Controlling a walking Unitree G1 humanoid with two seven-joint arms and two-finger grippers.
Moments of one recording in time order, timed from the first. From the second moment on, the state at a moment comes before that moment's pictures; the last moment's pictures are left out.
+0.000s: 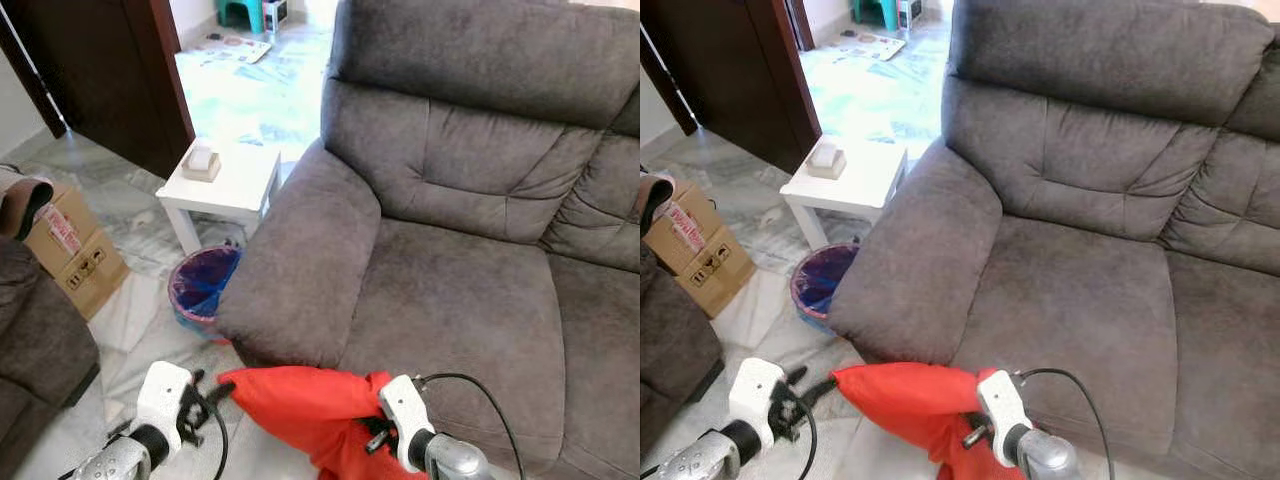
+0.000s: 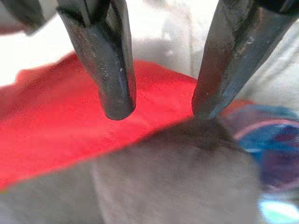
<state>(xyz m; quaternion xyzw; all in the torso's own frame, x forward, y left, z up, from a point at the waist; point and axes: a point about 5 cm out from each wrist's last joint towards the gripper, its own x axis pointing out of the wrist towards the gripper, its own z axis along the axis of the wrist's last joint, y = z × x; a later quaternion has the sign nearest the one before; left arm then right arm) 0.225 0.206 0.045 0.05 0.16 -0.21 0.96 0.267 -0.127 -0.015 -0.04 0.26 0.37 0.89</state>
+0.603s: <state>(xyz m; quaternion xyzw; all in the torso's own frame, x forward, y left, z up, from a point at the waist) 0.196 0.224 0.052 0.18 0.23 -0.39 0.87 0.268 -0.132 0.005 -0.20 0.28 0.61 0.72</state>
